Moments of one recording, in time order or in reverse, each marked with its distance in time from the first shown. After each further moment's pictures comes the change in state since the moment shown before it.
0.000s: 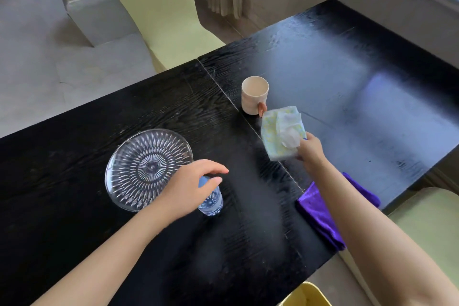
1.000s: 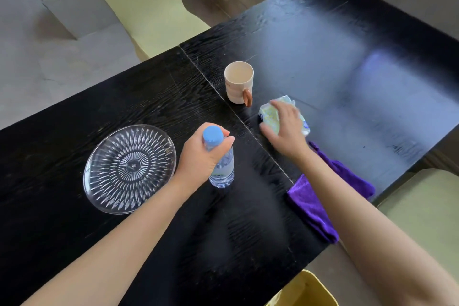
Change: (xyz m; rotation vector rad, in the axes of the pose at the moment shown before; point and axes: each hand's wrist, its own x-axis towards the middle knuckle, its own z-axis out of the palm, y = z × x) left_hand 0.068 0.027 0.047 -0.403 0.296 -0.116; right_hand 0.004 -0.003 0.003 -0.766 -0.021 -0.729
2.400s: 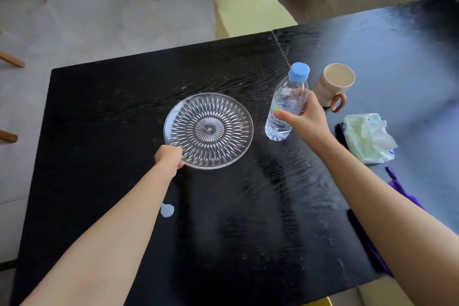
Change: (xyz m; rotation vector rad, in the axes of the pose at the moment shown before) left_hand -0.025 -0.209 -0.186 -0.227 0.626 -0.963; right_hand 0.014 -0.142 0.085 0.468 -0.252 0.113
